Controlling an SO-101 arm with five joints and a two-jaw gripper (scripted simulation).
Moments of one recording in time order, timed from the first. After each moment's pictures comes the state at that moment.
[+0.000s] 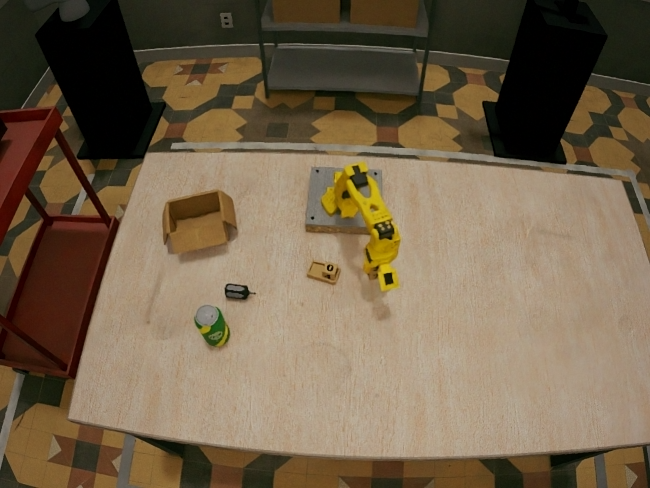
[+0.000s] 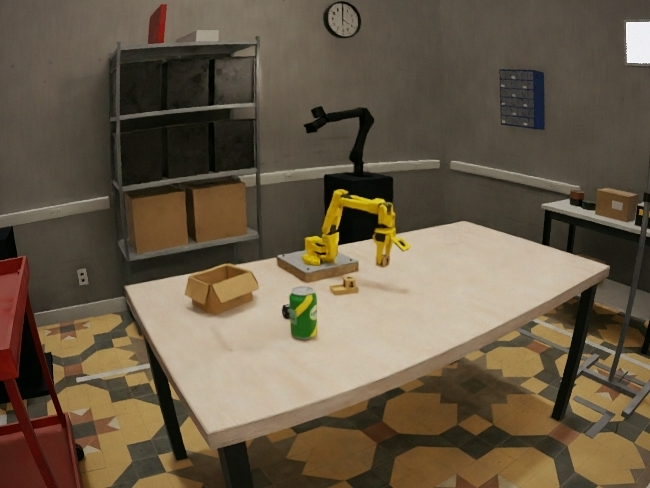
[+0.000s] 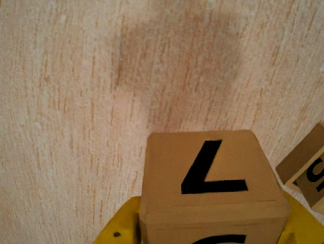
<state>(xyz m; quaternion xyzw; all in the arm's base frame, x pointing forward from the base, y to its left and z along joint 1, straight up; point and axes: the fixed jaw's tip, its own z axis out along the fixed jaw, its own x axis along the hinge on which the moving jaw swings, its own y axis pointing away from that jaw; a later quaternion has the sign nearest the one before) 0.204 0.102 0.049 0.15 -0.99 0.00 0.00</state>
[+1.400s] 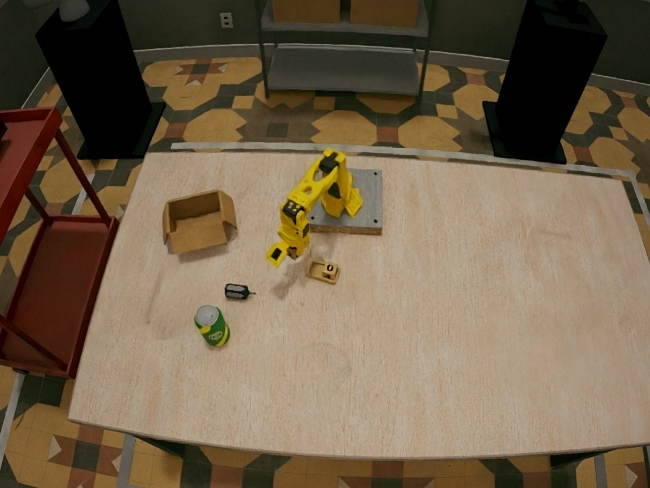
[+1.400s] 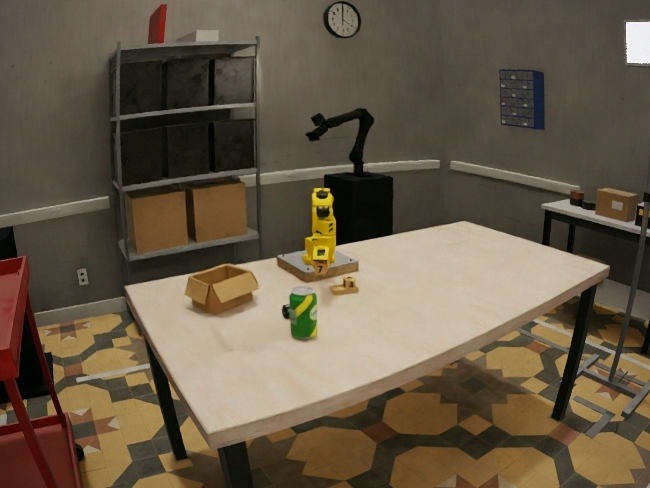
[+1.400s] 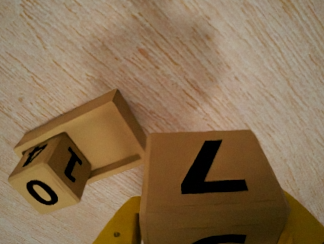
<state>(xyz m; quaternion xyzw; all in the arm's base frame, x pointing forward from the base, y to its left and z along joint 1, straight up) 0.177 -0.095 0.053 -0.33 -0.94 0.00 0.00</state>
